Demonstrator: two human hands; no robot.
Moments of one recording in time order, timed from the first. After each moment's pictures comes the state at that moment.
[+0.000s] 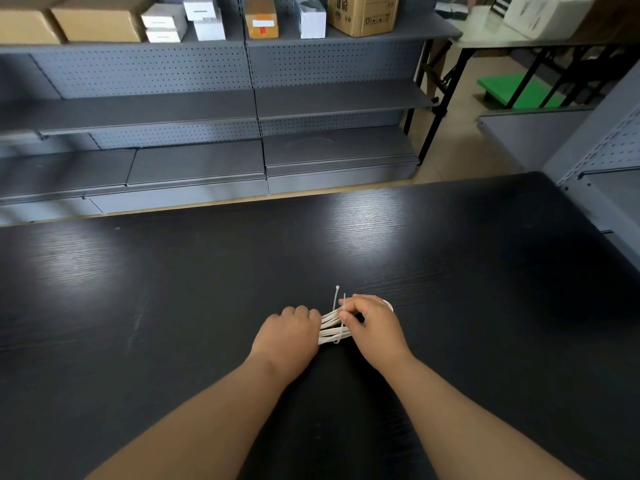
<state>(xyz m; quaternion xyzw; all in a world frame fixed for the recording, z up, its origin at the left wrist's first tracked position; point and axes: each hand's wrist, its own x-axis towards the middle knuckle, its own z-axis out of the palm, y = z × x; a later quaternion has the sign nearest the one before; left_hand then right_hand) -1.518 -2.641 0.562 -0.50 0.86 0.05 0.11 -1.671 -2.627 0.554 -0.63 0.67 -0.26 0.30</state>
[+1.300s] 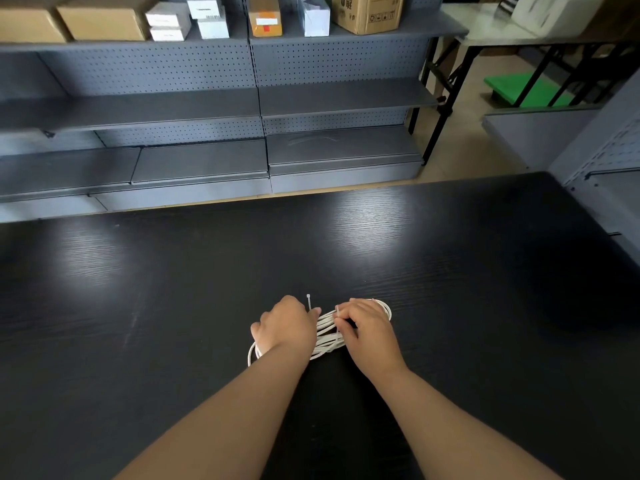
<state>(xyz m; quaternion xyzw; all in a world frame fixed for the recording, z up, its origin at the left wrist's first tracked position) -1.541 -2.656 0.551 -0.79 0.56 0.26 -0.01 -1.668 -2.620 0.536 -0.67 0.65 -0.28 0.24</state>
